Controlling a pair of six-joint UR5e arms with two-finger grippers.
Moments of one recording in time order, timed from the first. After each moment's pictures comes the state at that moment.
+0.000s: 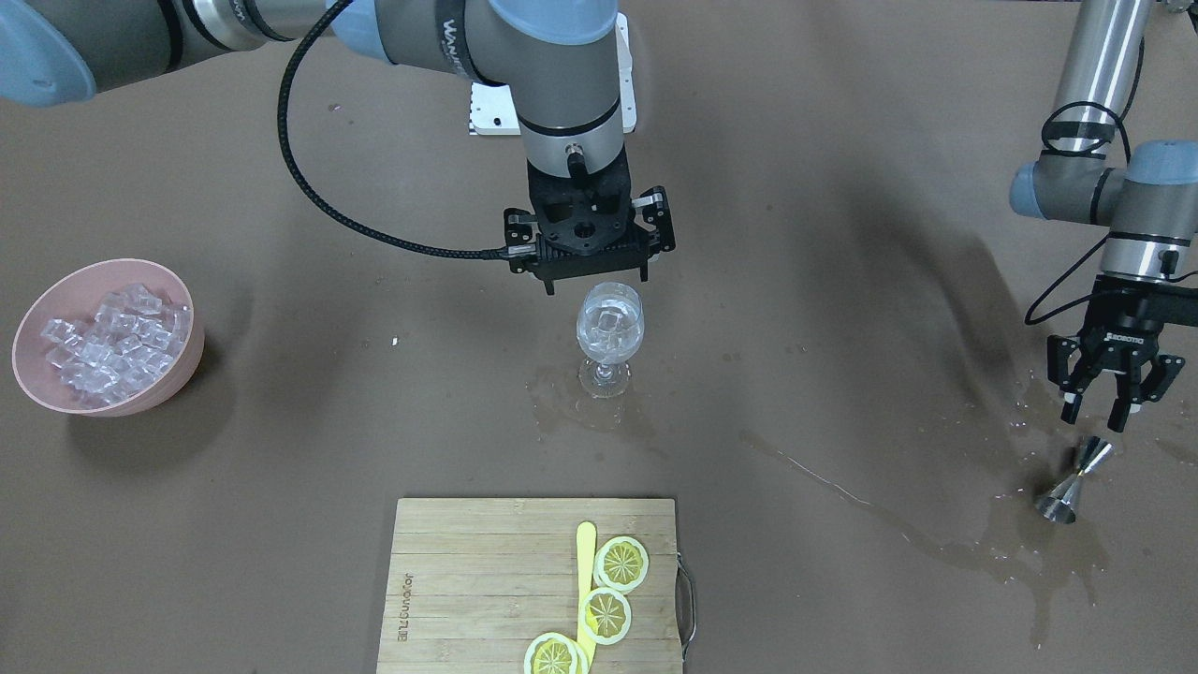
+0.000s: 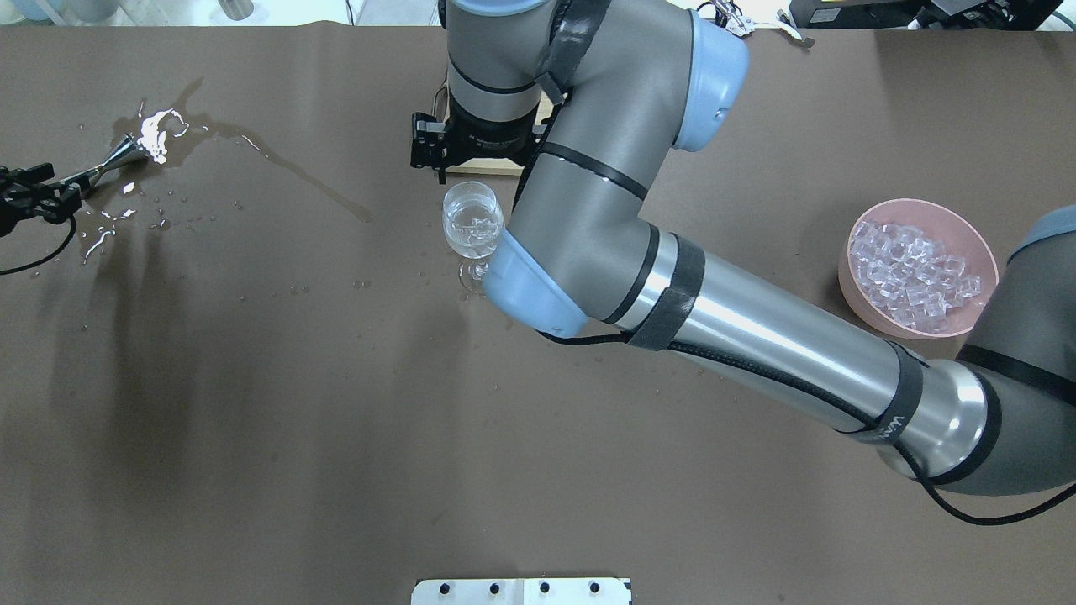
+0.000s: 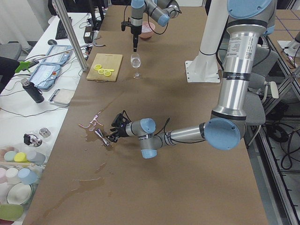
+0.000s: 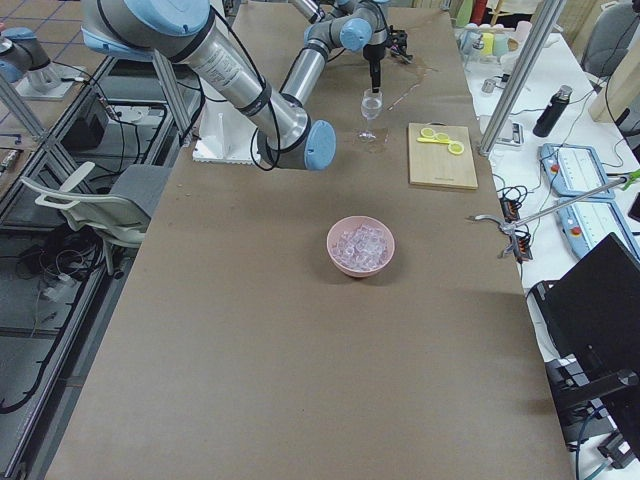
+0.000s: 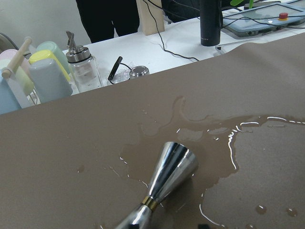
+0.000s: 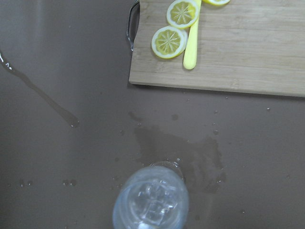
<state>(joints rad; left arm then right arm) -1.01 -1.68 -1.11 -3.16 -1.61 -0.67 0.69 -0.53 1.54 -1.73 1.97 1.07</state>
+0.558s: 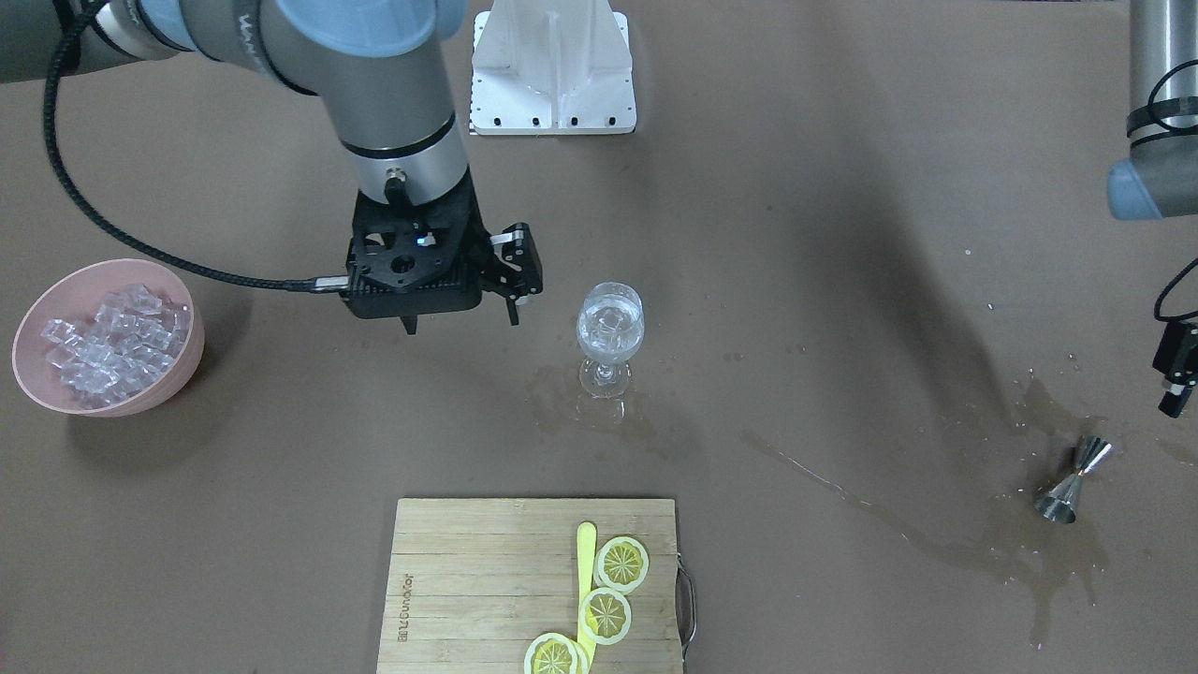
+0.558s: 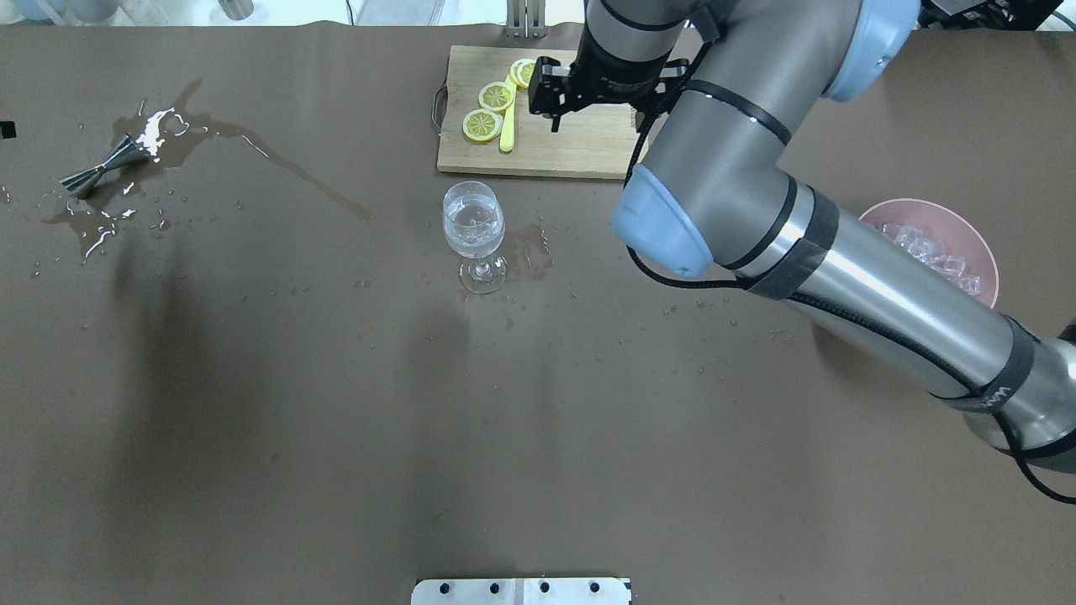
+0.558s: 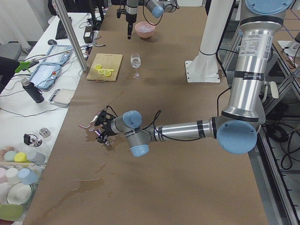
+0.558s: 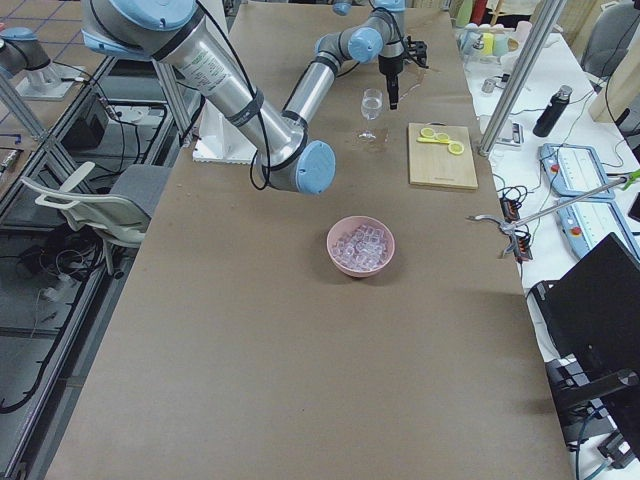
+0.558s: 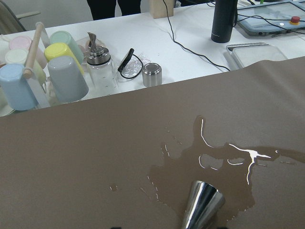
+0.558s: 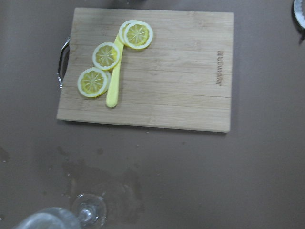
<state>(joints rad) -1.31 -1.69 -1.25 -2.86 -2.01 -0.64 0.84 -0.69 1.67 -1.80 1.99 0.96</state>
